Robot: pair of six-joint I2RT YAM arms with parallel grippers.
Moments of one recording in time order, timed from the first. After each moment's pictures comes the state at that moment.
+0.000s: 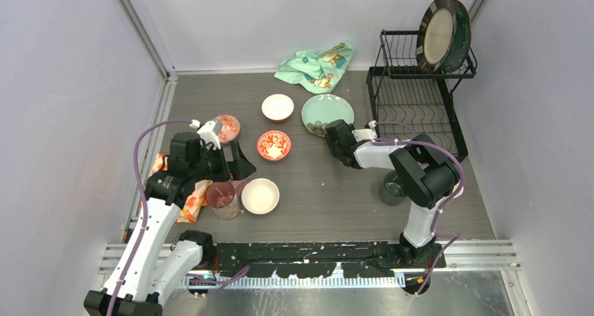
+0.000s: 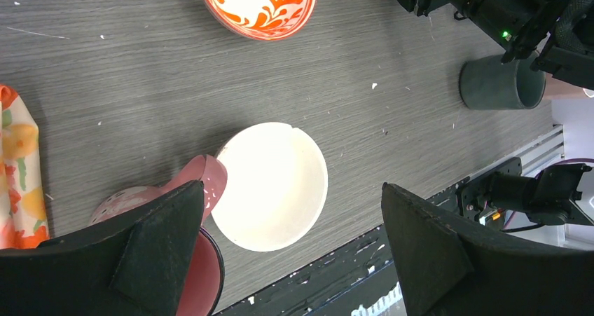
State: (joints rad) left arm -0.22 0.78 0.83 -0.72 0.38 -0.37; right arm 0.58 1.83 0.91 0.12 0.49 1.57
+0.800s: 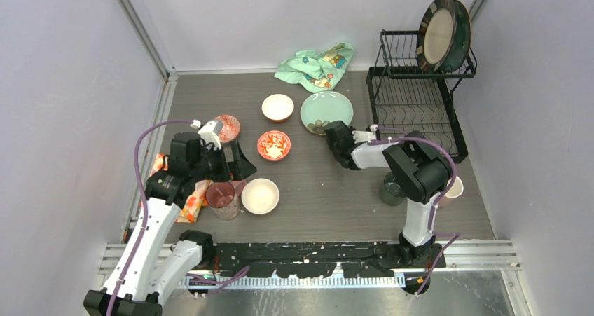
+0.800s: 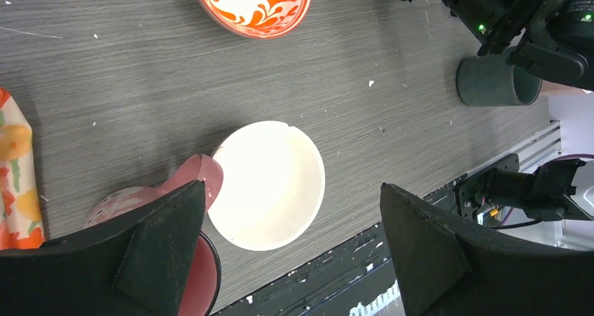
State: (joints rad) left arm -0.22 0.78 0.83 -0.72 0.39 -0.37; right arm 0.58 1.90 0.92 0.22 0.56 1.67
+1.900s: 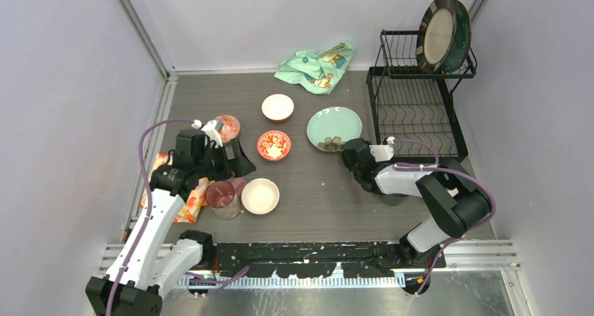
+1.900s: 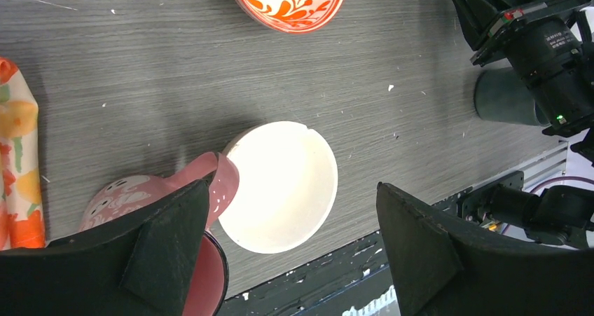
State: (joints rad) left arm -0.22 0.85 0.83 -0.72 0.33 -0.42; right arm 0.59 1.55 0.57 0.34 0.53 1.55
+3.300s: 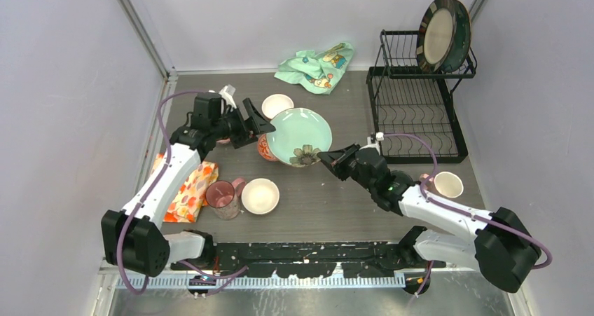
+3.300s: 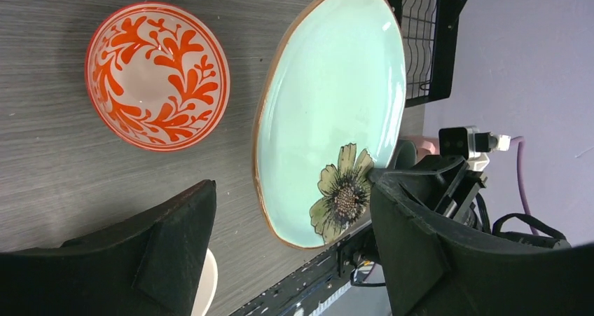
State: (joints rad) left arm -0.26 1.23 1.06 -0.45 0.45 -0.73; right arm 0.73 1.08 0.49 0.24 0.15 1.47
